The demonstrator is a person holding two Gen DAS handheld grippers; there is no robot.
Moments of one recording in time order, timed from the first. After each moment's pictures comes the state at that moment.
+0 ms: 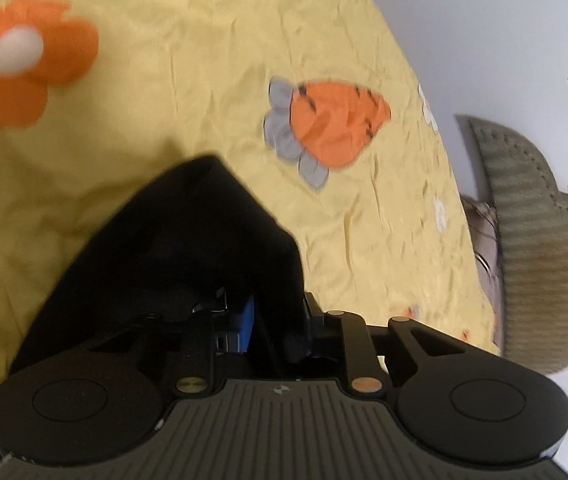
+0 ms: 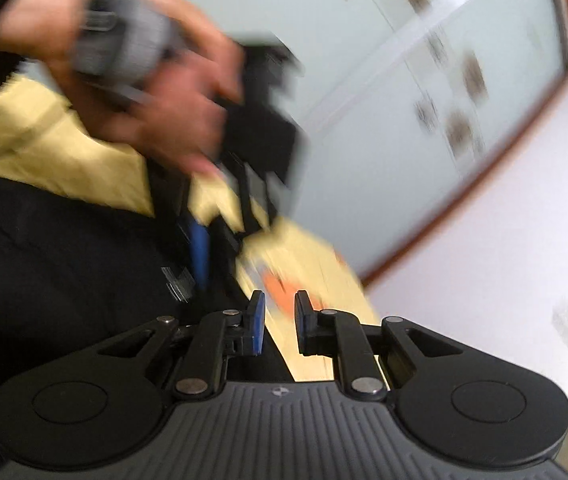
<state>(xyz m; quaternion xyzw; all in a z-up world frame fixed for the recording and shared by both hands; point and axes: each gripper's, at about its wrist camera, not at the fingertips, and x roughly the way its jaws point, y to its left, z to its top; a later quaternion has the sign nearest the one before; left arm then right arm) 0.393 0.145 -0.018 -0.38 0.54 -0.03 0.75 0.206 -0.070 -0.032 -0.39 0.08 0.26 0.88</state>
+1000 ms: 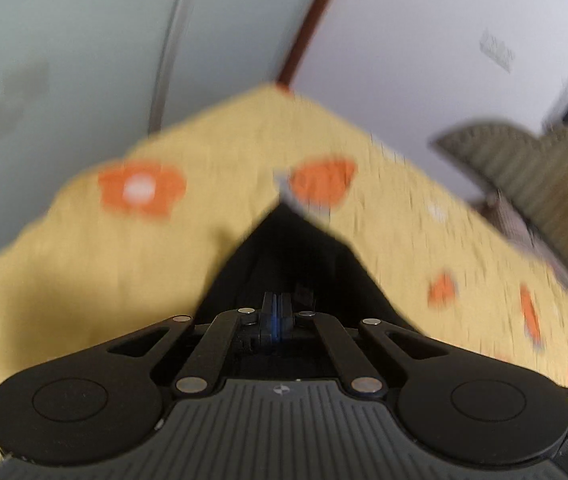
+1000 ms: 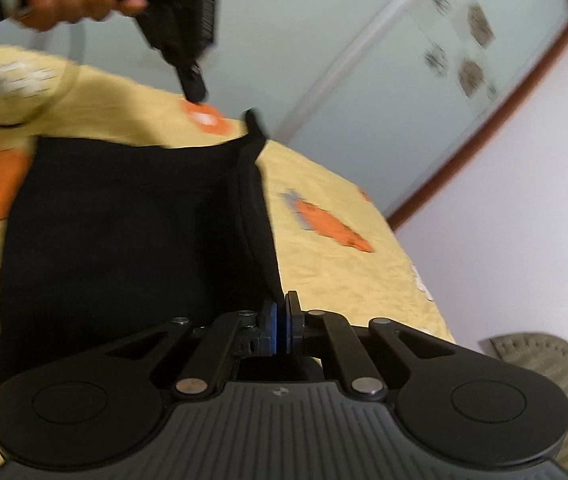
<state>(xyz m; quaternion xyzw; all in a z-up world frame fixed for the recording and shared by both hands) 0.208 0.153 0.063 -0.17 0.40 -0.03 0.90 0.140 -0.119 -0.045 -0.39 0.14 0.28 0.86</state>
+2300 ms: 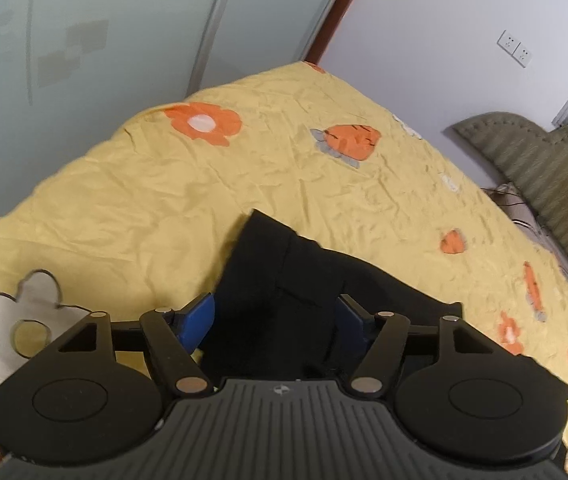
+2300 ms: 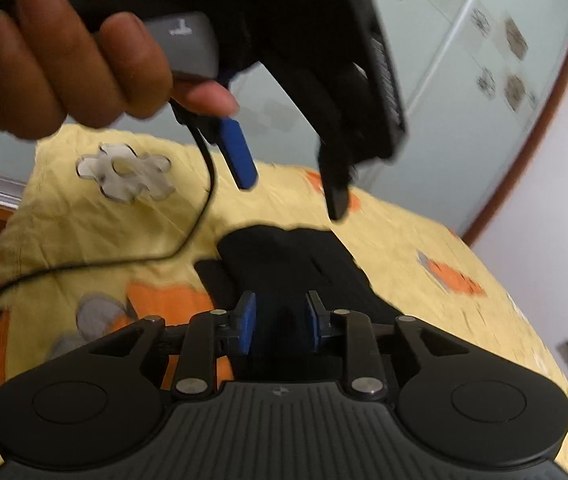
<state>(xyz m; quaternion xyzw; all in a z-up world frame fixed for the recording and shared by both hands) 0.126 0.177 0.051 -0.18 0.40 0.01 0.90 0.064 0.005 -0.069 -0.29 0.13 0.35 0.88</state>
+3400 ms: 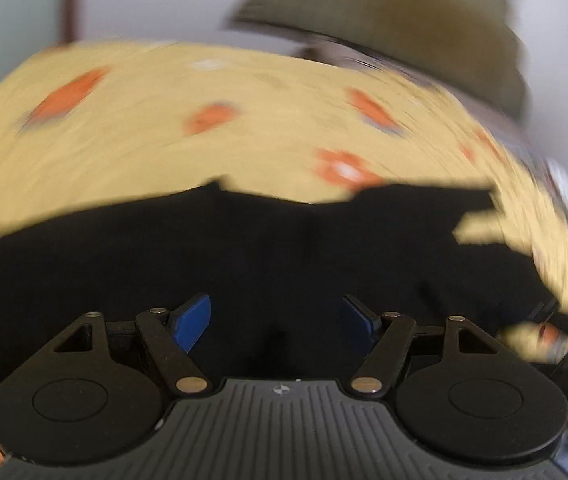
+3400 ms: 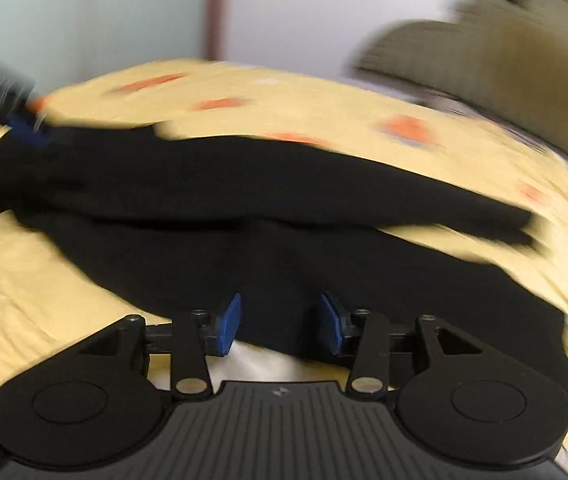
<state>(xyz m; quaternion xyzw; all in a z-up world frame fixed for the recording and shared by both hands) 0.109 -0.052 0.021 0.06 0.41 -0.30 0.86 -0.052 -0.345 -0.080 0.00 0.33 -0.01 0.94</state>
